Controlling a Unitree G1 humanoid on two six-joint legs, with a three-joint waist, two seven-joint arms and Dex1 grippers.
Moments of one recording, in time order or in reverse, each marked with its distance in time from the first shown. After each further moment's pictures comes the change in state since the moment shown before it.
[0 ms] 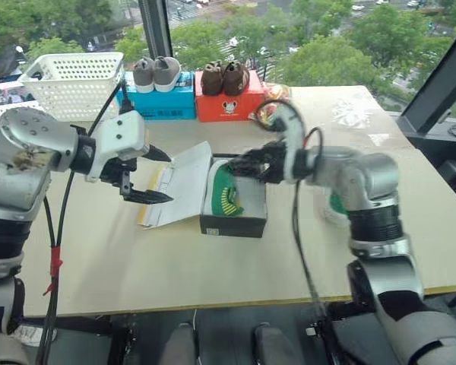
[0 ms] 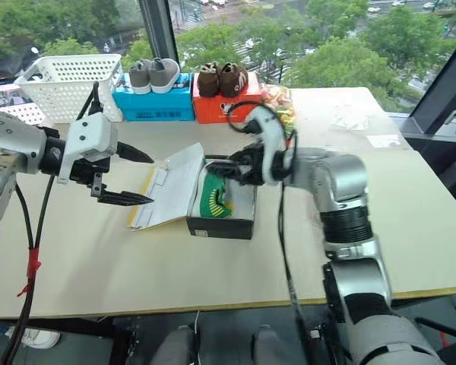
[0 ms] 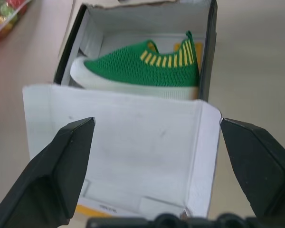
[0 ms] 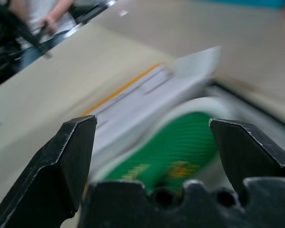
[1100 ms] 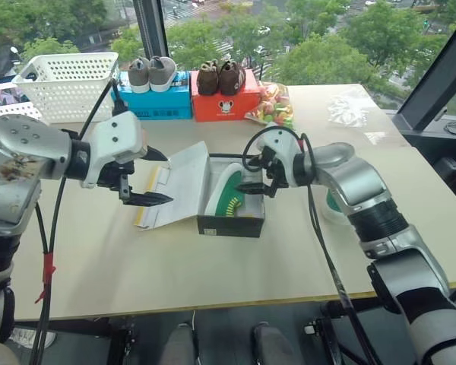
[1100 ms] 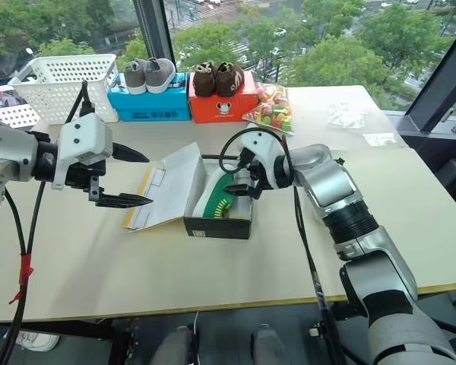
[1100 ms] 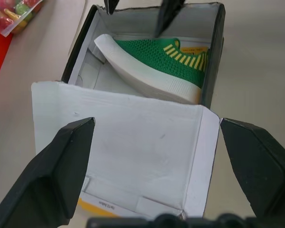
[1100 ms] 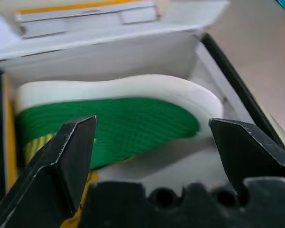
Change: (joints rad) left arm 0.067 0.030 0.068 -0.132 -0.045 0.109 0.083; right arm -0.049 -0.180 0.332 0.187 -0.355 -0.591 0.291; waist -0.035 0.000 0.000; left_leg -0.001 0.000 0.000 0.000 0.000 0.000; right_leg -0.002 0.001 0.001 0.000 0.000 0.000
